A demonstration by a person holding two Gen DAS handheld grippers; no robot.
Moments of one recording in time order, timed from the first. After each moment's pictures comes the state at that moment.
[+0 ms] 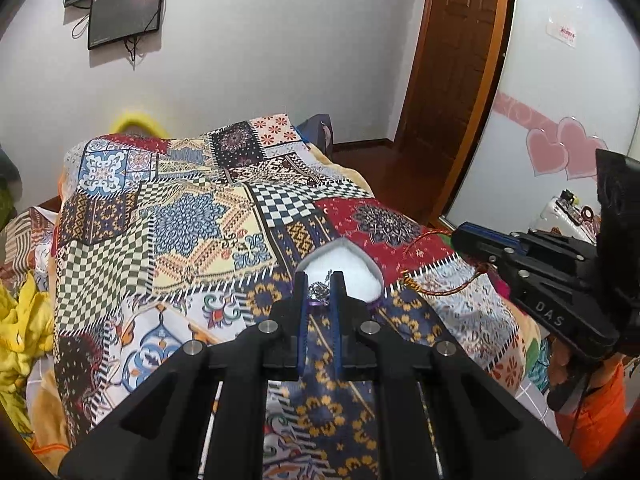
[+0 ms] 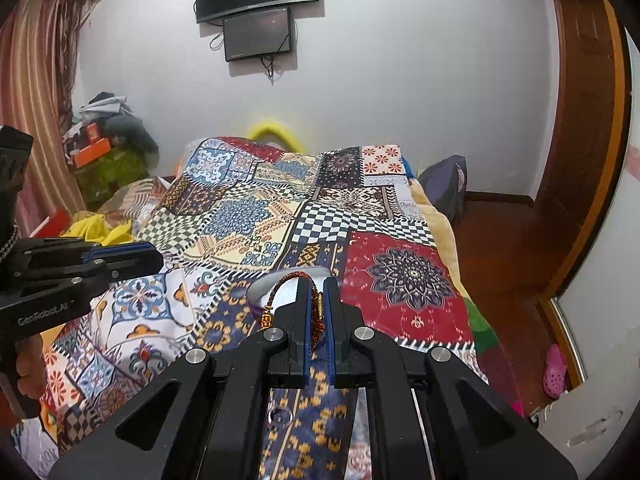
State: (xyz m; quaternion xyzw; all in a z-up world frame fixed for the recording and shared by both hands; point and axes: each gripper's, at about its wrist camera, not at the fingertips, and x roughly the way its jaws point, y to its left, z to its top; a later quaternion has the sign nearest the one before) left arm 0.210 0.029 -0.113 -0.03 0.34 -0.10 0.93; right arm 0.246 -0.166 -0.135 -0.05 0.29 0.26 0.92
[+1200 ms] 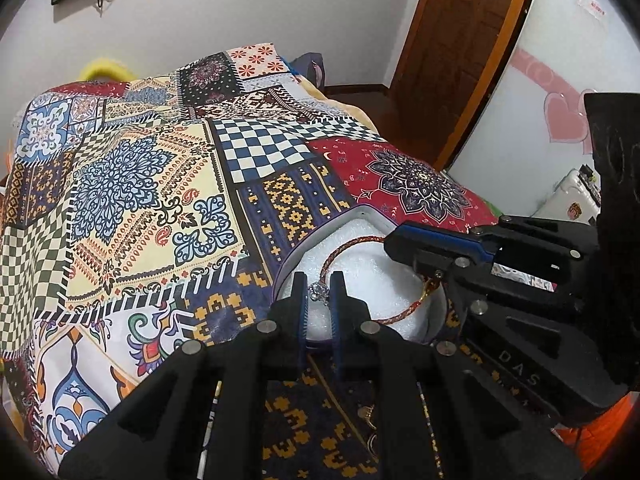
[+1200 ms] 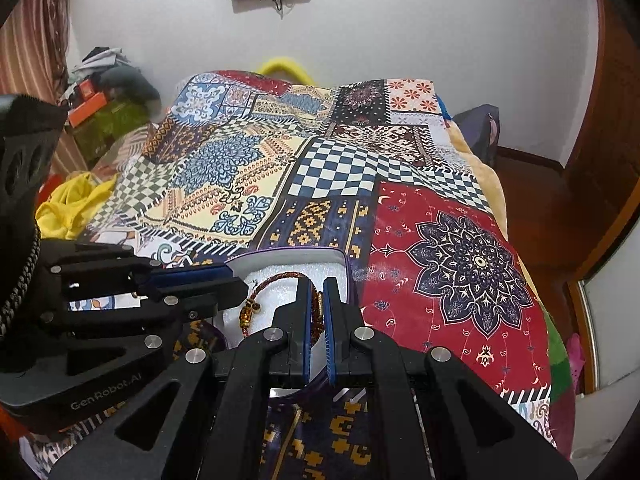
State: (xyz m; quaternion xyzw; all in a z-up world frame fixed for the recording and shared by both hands) left arm 0.318 0.012 -0.205 -0.03 0.44 -0.12 0.89; right arm 0.322 -0.128 -0.199 -0.08 0.39 0.30 0.87
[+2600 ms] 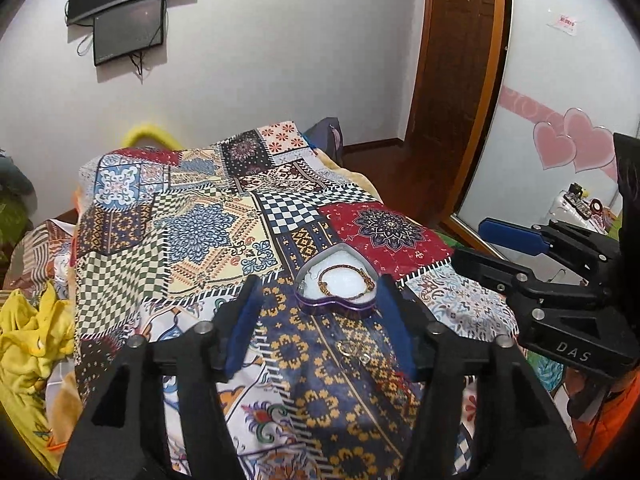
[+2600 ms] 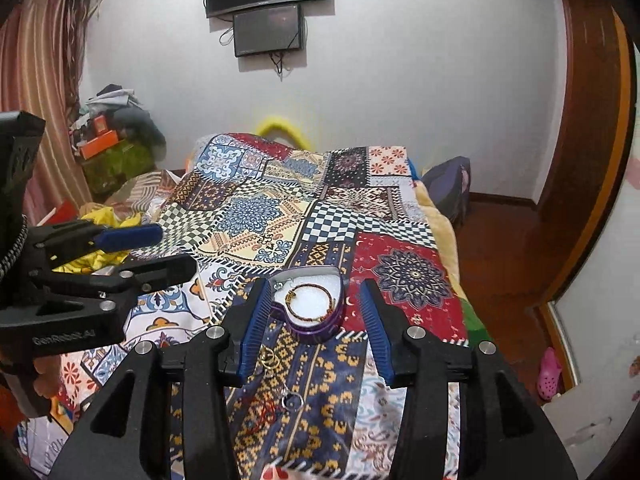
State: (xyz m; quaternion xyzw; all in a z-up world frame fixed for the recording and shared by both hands) left arm 0.188 0.013 -0.089 0.00 0.34 -0.07 0.94; right arm 0.222 -0.168 -0.112 -0.07 0.30 0.27 0.91
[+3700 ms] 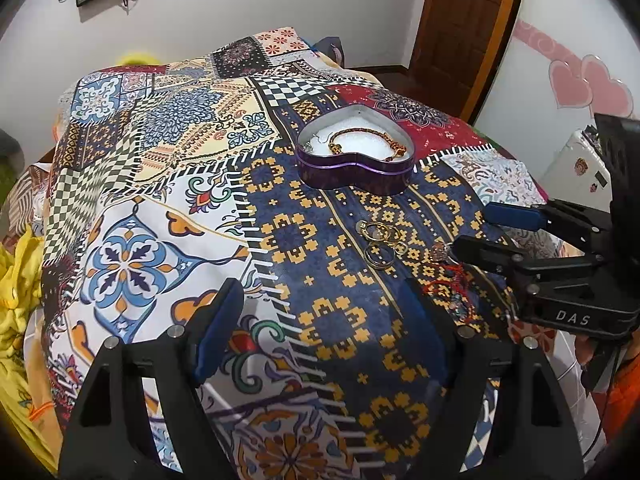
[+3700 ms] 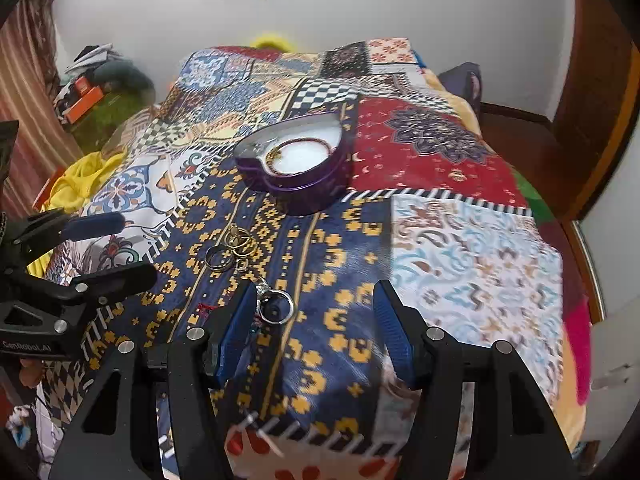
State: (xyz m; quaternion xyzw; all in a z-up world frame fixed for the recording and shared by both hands) left arm 0.193 0.018 -0.202 0.01 0.47 -0.08 0.88; right arm 0.239 -0.168 -0.227 -0.06 0.43 0.27 0.86
